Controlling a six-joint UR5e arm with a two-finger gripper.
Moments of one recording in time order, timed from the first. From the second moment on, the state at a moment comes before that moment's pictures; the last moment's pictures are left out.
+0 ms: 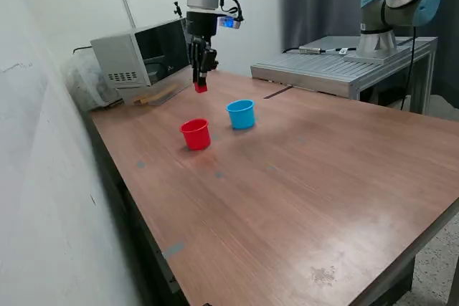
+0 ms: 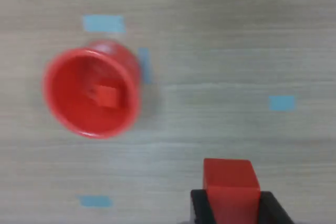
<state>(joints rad) -0.11 -0.91 1.19 -2.14 -1.66 3.10</state>
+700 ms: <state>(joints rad) -0.22 -0.75 1.16 -2.16 -1.65 3.08</state>
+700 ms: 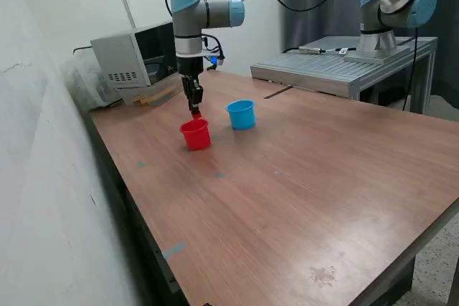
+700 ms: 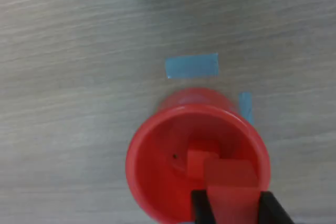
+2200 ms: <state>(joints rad) -0.17 -1.19 1.28 -1.84 -1.69 3.08</state>
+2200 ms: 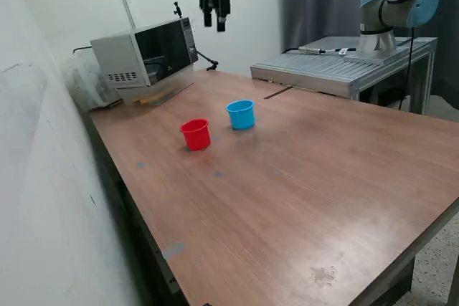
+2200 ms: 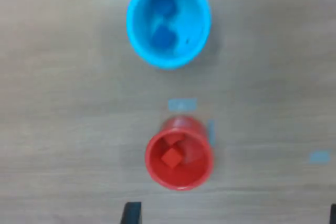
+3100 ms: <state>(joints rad) 0.03 -1.62 1.45 -1.47 -1.68 3.10</state>
